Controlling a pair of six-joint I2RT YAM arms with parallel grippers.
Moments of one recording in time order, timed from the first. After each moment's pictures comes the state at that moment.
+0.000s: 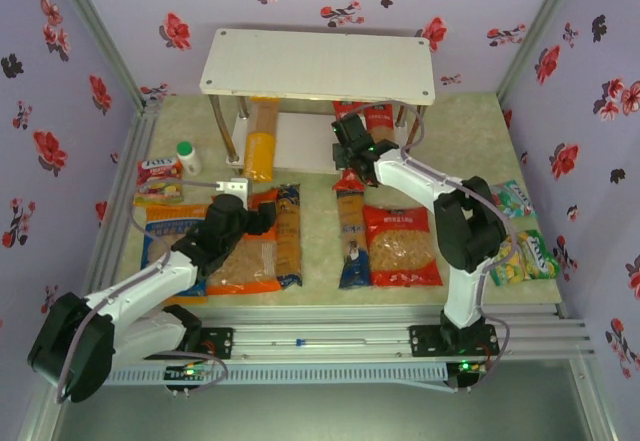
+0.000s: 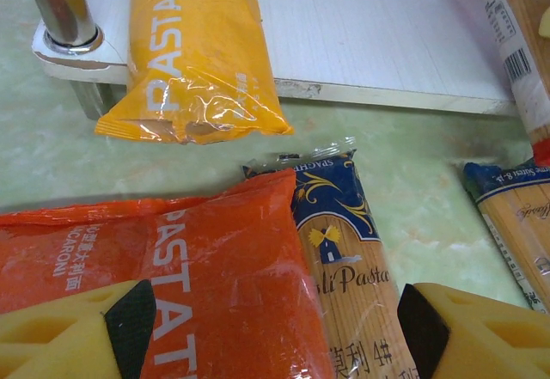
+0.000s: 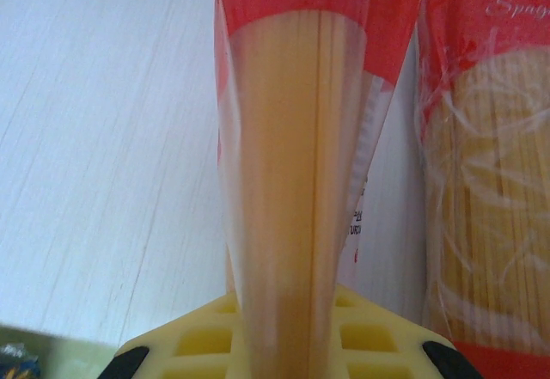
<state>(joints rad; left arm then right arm) -0.61 1.07 0.48 0.06 -0.23 -0.39 0.59 1.91 1.46 -0.39 0.28 0.38</state>
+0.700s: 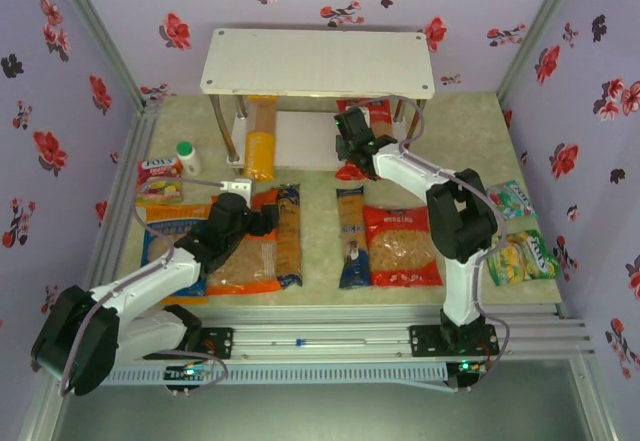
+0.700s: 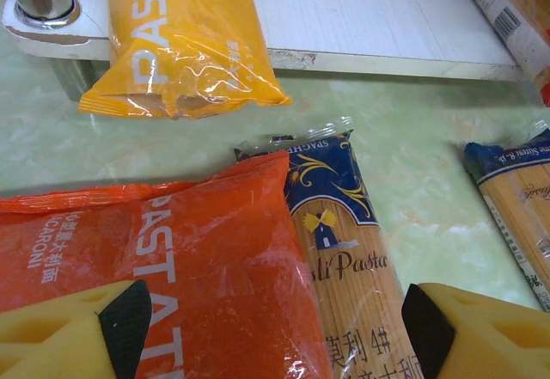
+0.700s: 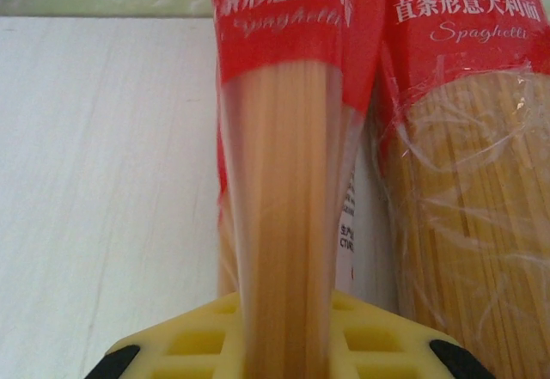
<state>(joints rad) -0.61 1.11 0.49 0.05 -0.20 -0.39 0.54 2.00 1.51 -0.32 0.31 0.39</state>
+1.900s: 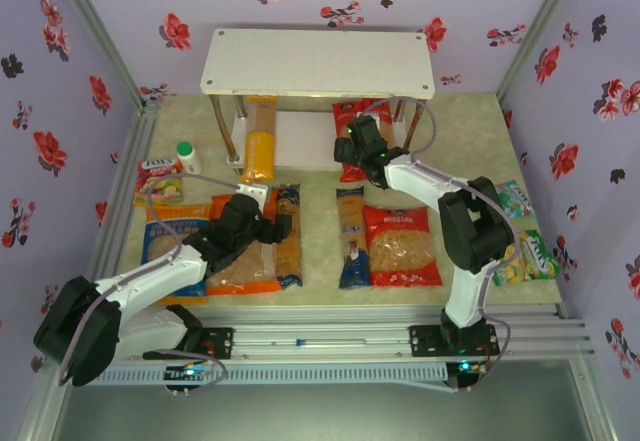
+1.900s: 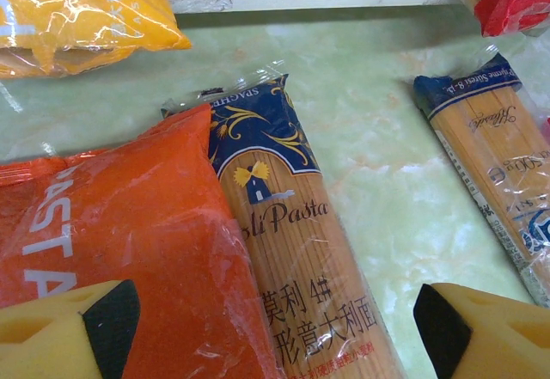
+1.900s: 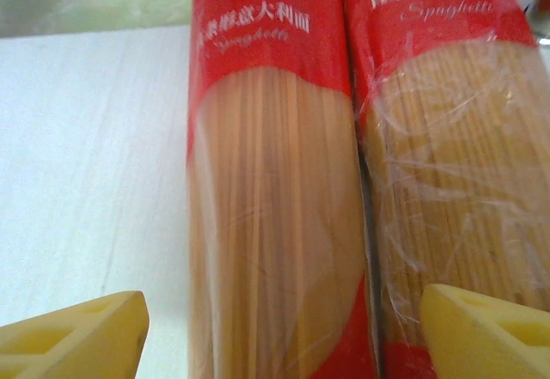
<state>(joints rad) -0.69 1.15 0.53 -0.02 -0.16 -0.35 0.53 1.85 1.31 -0.17 0.26 0.42</state>
